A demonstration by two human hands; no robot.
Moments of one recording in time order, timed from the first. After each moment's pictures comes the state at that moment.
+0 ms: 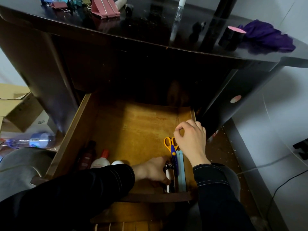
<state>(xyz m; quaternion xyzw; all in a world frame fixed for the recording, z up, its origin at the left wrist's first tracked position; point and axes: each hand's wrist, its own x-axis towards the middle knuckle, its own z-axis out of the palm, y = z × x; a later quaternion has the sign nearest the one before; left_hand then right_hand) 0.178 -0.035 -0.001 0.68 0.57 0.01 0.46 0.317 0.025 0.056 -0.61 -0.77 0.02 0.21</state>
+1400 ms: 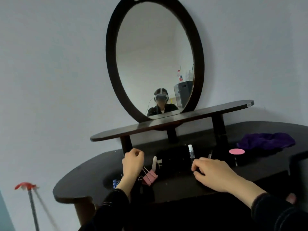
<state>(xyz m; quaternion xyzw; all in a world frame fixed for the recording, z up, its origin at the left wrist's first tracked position) -0.045 0.119 0.348 0.52 0.71 0.47 0.06 0.246 0.120 0.309 -0.46 -0.86 0.00 0.23</state>
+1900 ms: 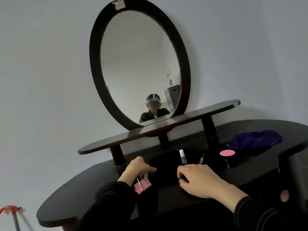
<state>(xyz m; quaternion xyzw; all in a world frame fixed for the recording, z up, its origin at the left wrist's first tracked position) -0.020 0.179 0.366 0.62 0.77 0.15 0.09 0.226 0.121 0.308 -0.44 -0.86 -0.01 0.25</state>
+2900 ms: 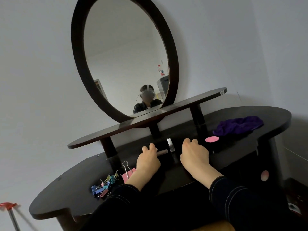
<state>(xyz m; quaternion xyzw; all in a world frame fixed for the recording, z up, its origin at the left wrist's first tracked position) 0.064 0.150 0.327 0.70 0.68 0.17 -0.11 0.230 0.125 0.320 -0.69 -0.66 -0.01 0.28</state>
